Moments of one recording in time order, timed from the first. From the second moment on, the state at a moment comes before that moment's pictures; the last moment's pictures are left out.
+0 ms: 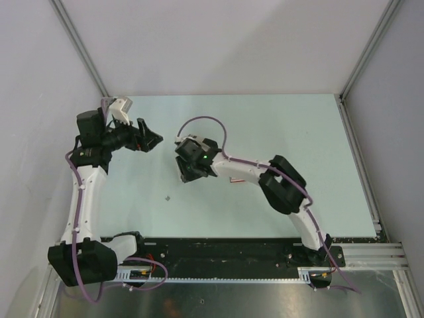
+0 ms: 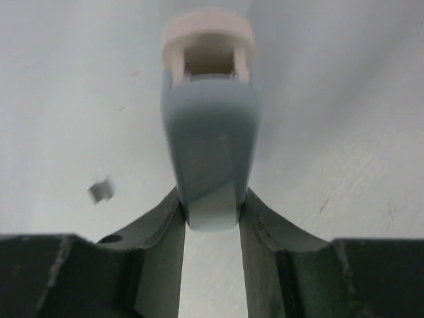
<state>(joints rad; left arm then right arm) 0.15 1.12 1.13 -0.51 0.76 0.02 0.99 2.14 1.67 -0.39 0.04 0.51</state>
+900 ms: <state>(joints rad) 0.22 1.16 1.10 -0.53 0.76 -0.10 0.99 2.55 2.35 -0.84 0.11 0.44</state>
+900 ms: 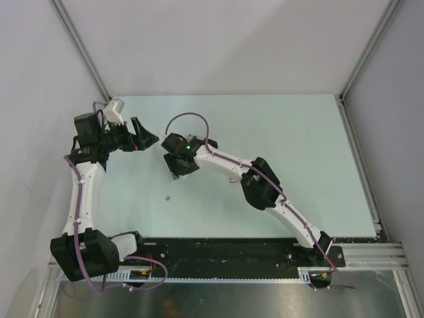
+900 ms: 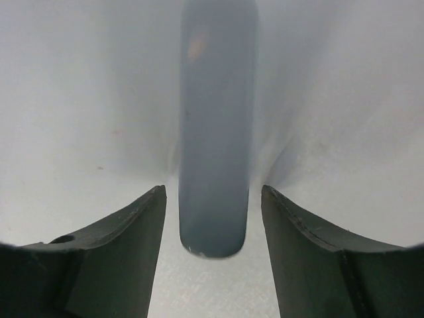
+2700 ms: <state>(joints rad) 0.05 1.20 1.06 -0.53 0.64 0.02 0.67 1.86 1.15 -0.36 0.36 0.54</state>
